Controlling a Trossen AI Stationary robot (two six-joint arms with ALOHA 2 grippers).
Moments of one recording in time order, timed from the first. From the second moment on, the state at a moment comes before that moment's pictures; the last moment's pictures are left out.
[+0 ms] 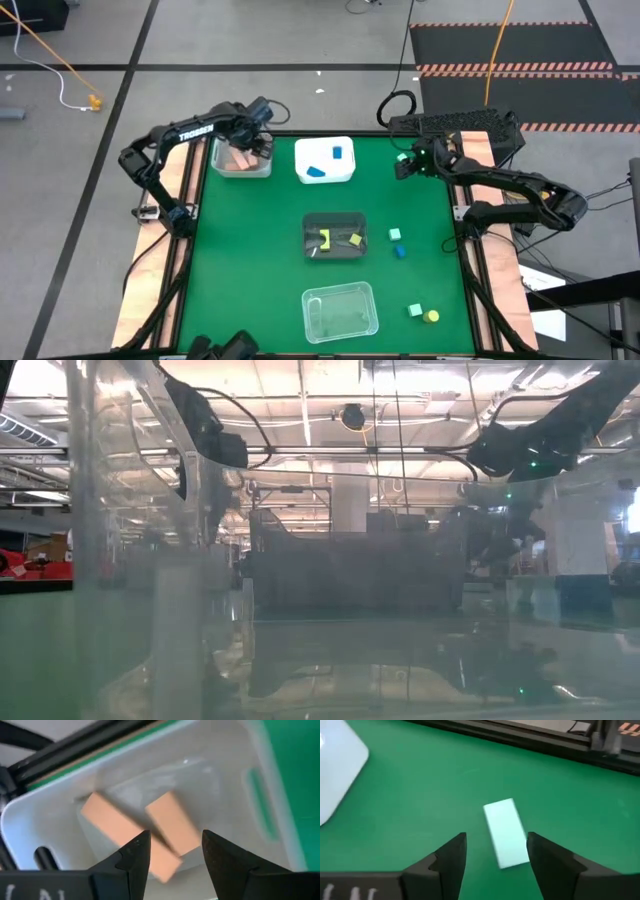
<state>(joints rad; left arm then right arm) 0.80 1.67 1.24 -0.96 -0.15 -0.37 -0.79 1.14 0.43 -0.14 0.18 0.37</state>
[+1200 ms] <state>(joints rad) 0.65 1.67 1.75 -0.77 -0.07 -0.26 -0.86 1.36 0.43 0.07 0.18 0.34</state>
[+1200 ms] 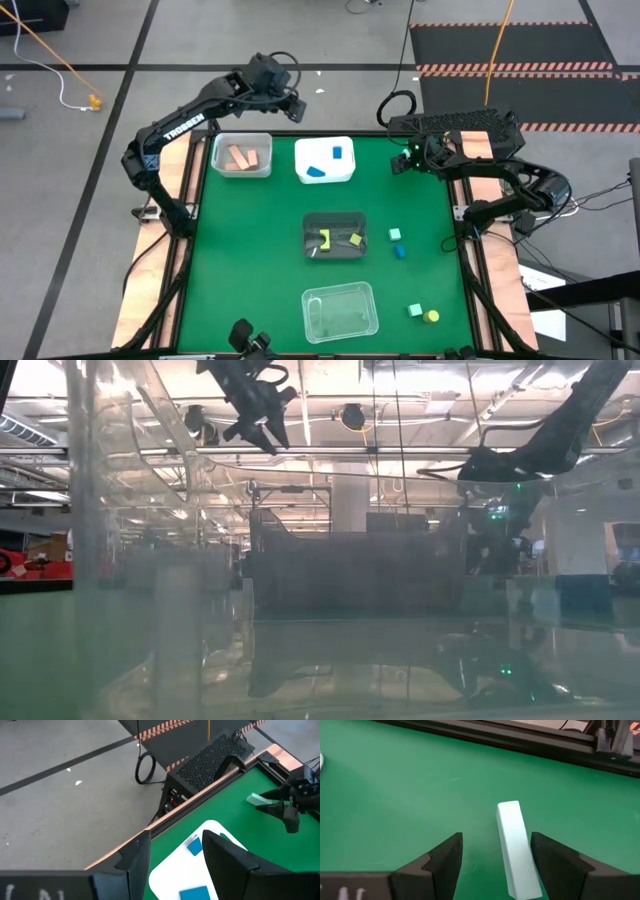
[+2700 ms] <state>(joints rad) 0.34 1.67 1.44 -0.49 -0.07 0.06 -0.69 1.23 0.43 0.72 -0.22 0.91</state>
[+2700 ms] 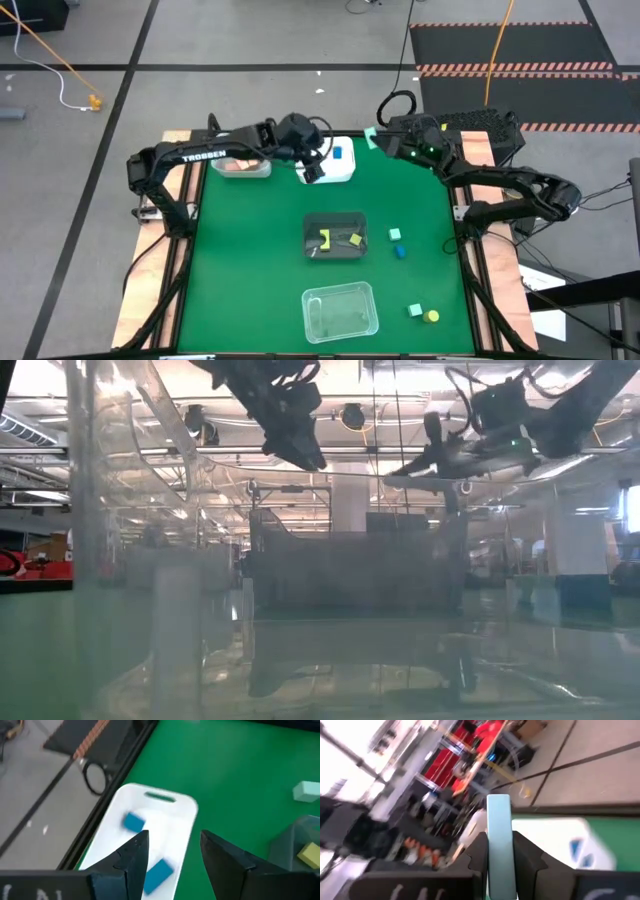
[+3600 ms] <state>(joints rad) 0.21 1.67 1.38 0.00 0.05 -0.01 -0.34 1.23 0.43 0.92 -0.15 0.19</state>
